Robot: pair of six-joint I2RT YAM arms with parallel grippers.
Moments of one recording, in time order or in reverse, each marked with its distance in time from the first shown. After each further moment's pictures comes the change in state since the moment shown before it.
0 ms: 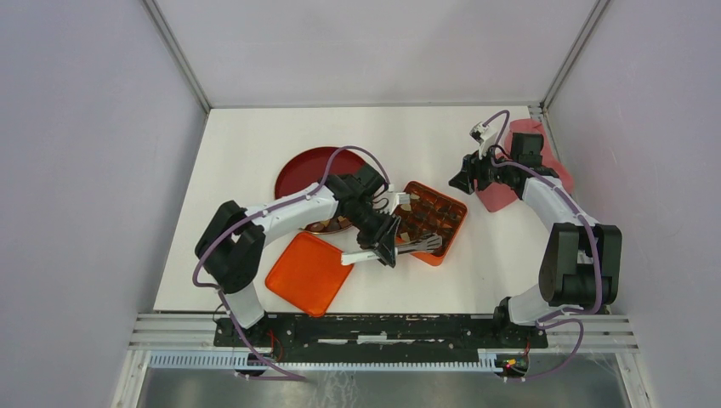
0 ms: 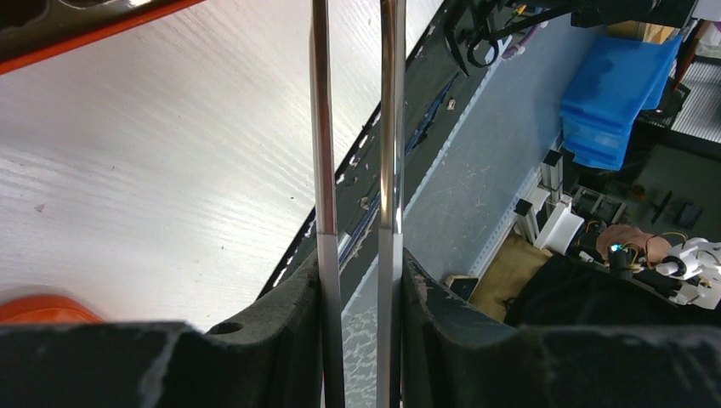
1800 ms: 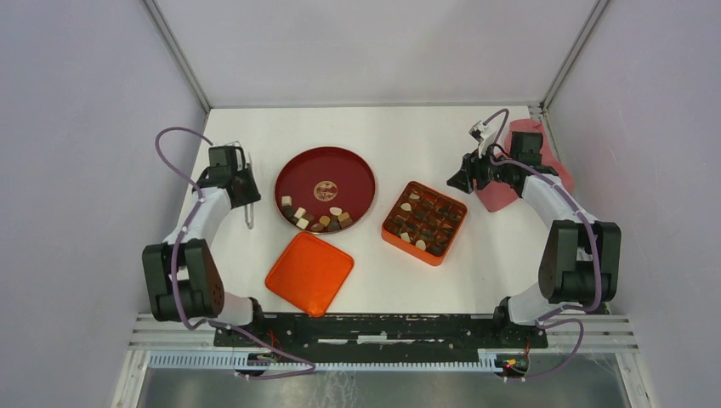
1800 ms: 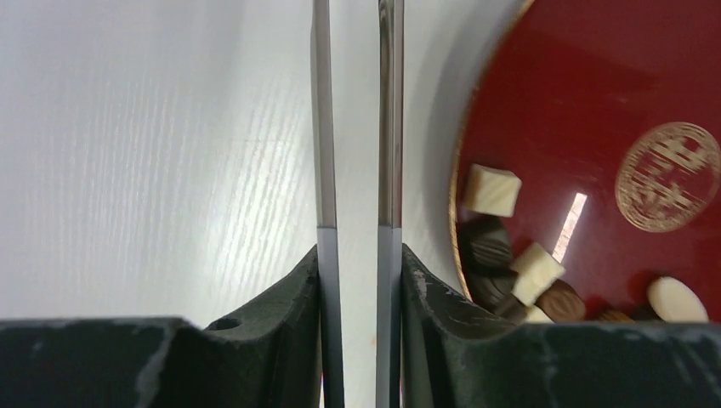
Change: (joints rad) left arm 0.887 -0.352 -0.306 0.261 -0.773 0.103; right arm 0.000 0.018 0.018 -0.008 -0.049 0.007
